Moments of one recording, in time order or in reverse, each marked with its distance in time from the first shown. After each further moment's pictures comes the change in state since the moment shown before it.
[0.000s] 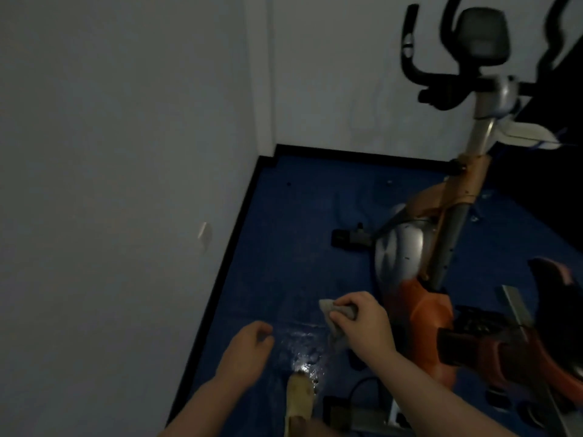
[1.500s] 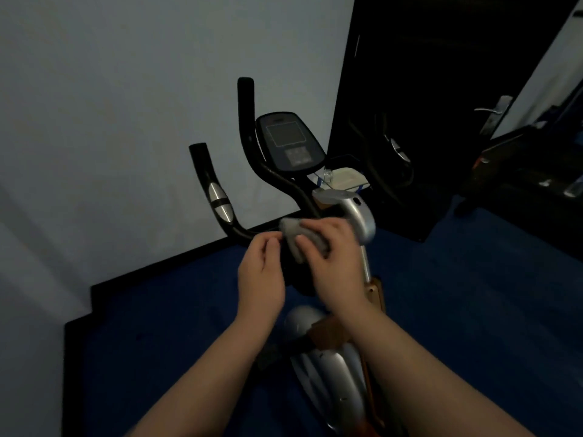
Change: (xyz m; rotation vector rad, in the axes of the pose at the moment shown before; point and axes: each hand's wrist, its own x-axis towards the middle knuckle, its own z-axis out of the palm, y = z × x) left_hand 0.411 0.539 0.053 -0.485 -0.181 0.726; right_hand 0.463 -0.072 -0.258 0.054 0.844 -0.070
